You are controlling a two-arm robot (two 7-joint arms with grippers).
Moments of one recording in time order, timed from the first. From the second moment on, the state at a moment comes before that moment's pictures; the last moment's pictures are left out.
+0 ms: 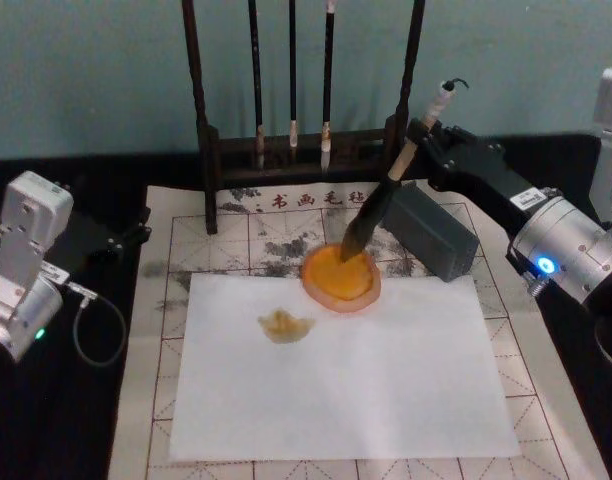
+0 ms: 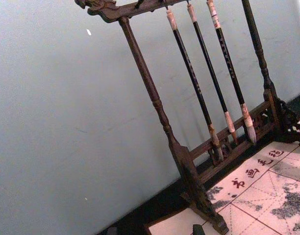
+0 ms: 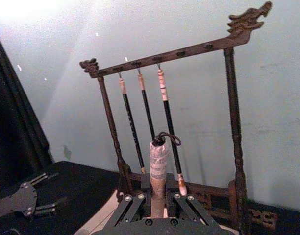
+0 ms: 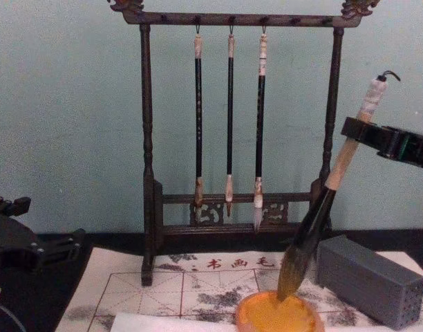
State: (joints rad) left arm -0.20 0.60 0.45 -1.41 -0.25 -0.12 0.03; right arm 0.23 0.49 -0.38 -1.58 0.76 0.00 0.30
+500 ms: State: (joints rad) left arm -0.20 0.60 0.45 -1.41 -0.25 -0.12 0.03; right arm 0.23 0.48 -0.38 -1.58 0.68 -0.01 0.34
